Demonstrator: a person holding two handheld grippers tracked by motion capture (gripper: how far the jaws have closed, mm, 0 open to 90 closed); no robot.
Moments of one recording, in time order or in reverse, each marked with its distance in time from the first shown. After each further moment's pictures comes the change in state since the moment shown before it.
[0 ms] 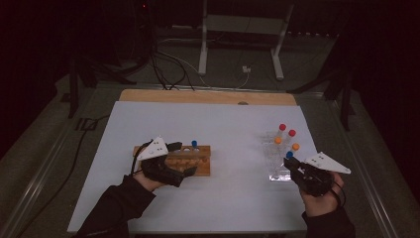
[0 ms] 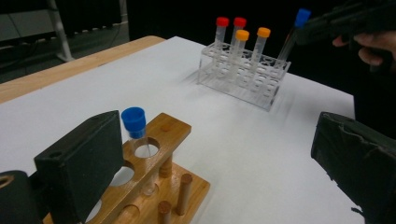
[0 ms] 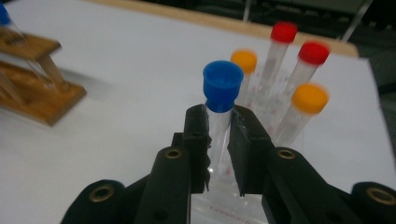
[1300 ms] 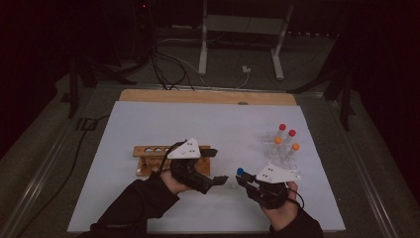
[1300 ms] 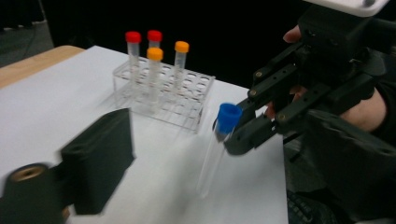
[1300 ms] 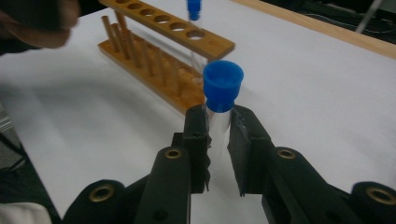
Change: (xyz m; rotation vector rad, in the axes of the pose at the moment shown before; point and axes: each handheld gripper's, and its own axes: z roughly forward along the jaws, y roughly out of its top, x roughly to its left) left arm -0.049 0.040 0.051 0.032 -0.247 0.048; right arm 0.102 0.005 0.020 0.033 0.354 -0.171
